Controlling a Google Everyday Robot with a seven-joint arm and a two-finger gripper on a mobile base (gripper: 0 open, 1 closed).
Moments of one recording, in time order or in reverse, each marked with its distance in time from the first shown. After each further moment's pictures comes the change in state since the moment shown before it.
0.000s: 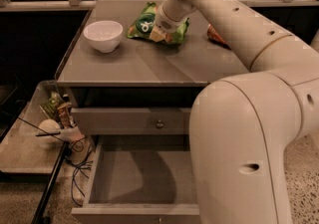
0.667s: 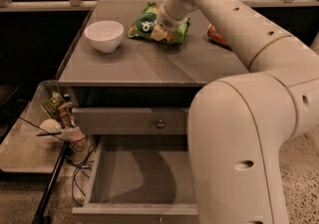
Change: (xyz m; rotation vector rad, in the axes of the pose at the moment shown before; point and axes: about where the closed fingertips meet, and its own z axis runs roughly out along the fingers) arm -0.002 -0.005 0.000 0.001 0.000 0.001
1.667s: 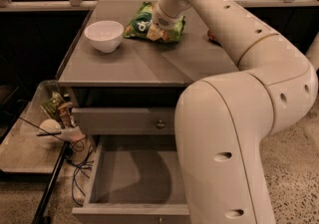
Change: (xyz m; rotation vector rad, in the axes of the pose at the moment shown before) arm -0.013 0.005 0.009 -0.046 0.010 -0.038
